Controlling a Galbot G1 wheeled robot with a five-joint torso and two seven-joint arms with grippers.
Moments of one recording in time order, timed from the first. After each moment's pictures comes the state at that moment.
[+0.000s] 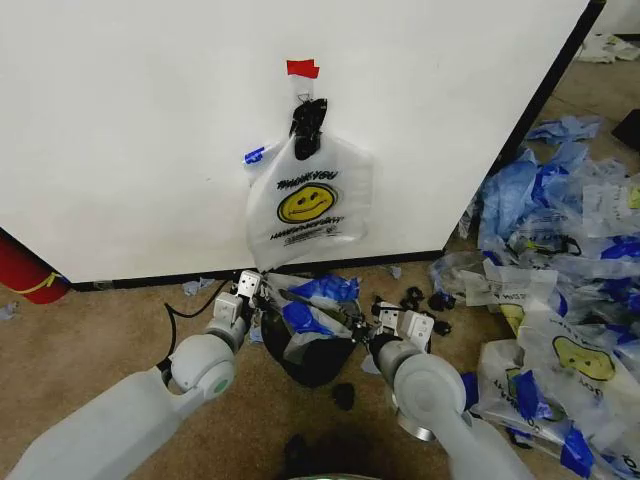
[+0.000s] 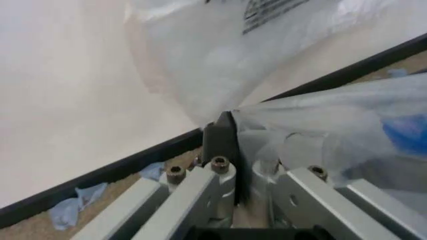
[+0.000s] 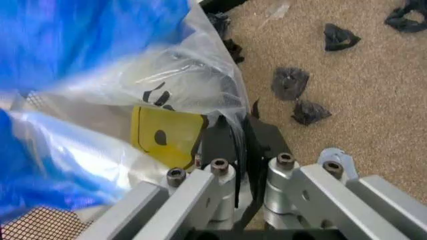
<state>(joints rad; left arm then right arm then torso) 0.81 -0.77 0.21 -1.89 -0.71 0.27 -0.52 -1.11 1.22 0.05 2.12 1.15 -0.55 0.88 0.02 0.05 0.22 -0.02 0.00</state>
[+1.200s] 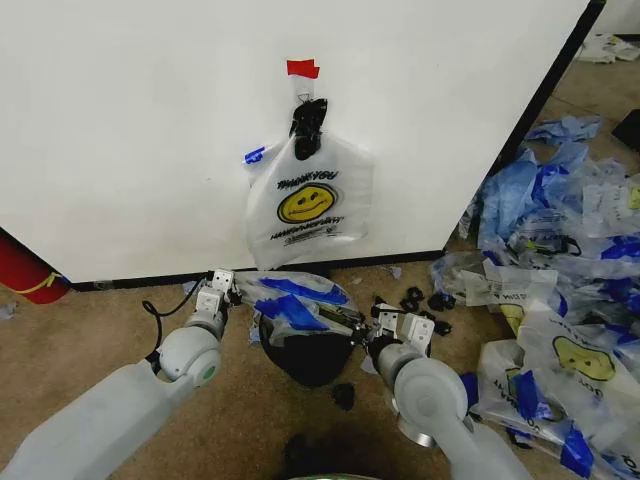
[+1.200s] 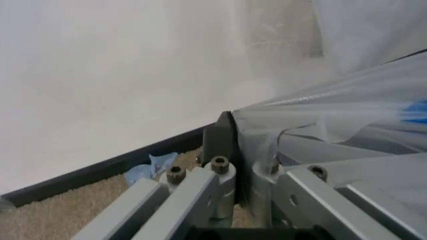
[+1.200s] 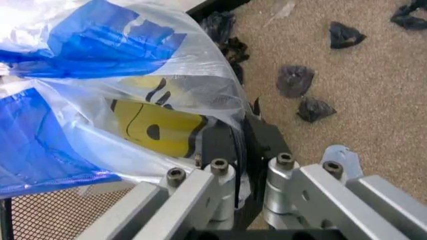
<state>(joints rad) 0.81 -0.77 0.15 -1.79 -0.71 0.32 -0.60 -1.13 1.22 0.04 2.14 1.13 -0.55 0.87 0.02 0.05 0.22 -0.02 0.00</state>
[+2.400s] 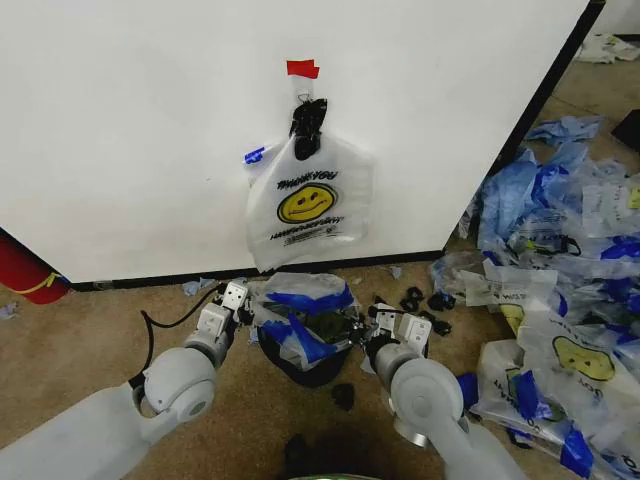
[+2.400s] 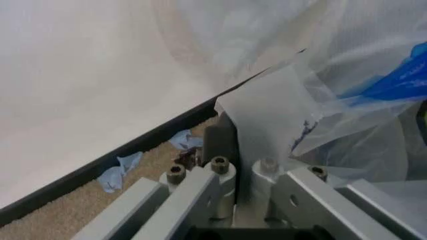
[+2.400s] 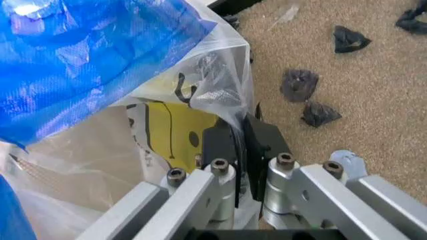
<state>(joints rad) 0.89 -0.63 0.18 -2.06 -0.73 0.40 -0.58 -1.12 1.25 0.04 2.12 1.10 -0.55 0.85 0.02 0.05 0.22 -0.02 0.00</state>
